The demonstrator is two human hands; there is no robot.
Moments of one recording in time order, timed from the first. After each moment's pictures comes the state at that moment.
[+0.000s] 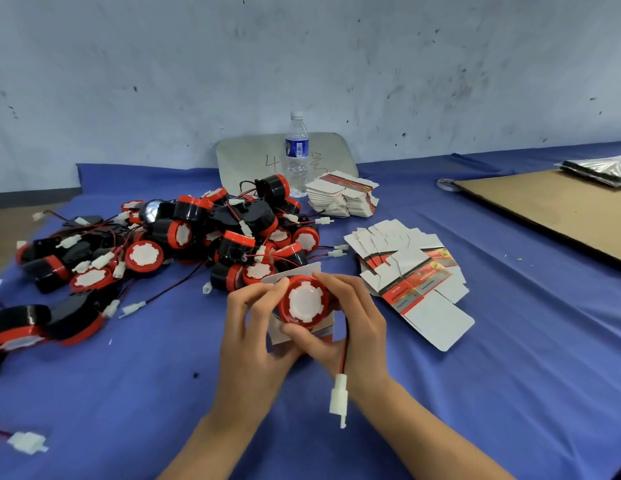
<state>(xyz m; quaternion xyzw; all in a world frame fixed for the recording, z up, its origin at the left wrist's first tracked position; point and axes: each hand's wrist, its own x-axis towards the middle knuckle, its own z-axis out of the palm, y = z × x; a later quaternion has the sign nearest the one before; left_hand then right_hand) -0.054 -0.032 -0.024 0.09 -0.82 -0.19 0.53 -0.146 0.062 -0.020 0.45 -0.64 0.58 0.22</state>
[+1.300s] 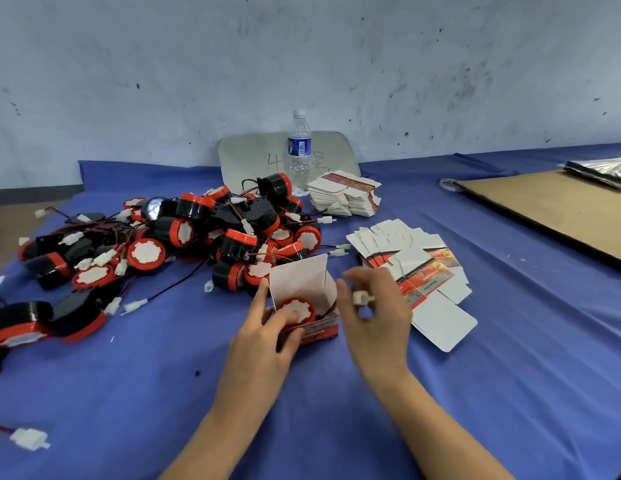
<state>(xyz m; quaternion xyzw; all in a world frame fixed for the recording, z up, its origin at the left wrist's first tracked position) -0.060 -0.036 -0.037 0.24 -0.88 -0.26 0.31 -0.168 0.064 -0.020 0.36 -0.67 0.60 0.26</state>
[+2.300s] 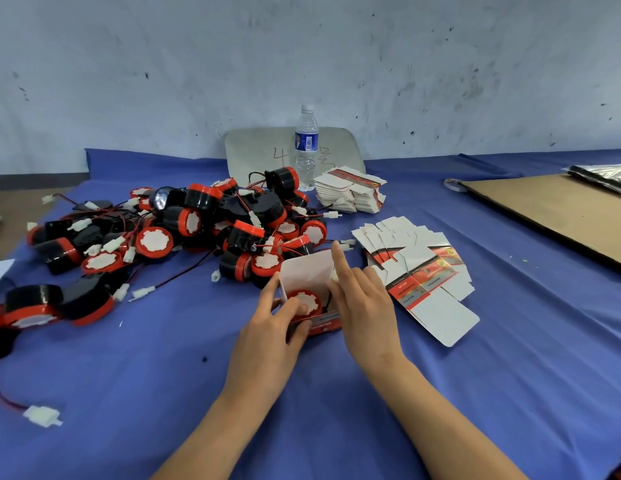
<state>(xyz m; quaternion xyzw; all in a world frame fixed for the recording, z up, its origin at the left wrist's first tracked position) -0.059 -0.038 -0.041 0.24 -0.89 -0.25 0.29 -0.171 0.058 -0.016 0.47 -0.76 0.34 0.30</state>
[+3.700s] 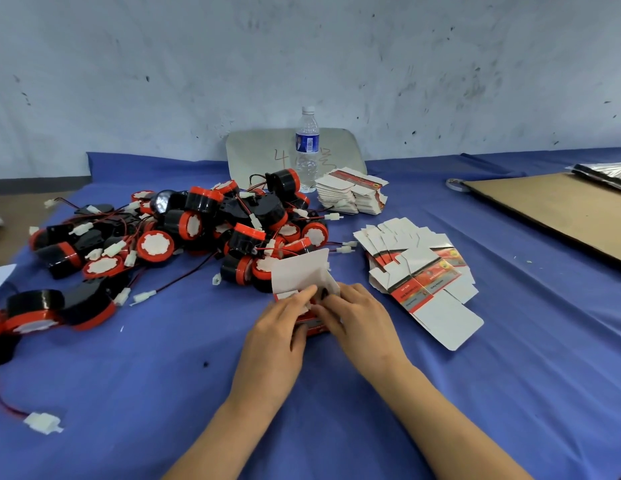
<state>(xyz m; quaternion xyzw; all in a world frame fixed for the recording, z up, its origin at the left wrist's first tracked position) -0.062 -0.032 -0.040 0.17 -0.89 -0.27 0.33 -0.174 0.060 -0.029 0.51 -0.79 0.30 0.15</state>
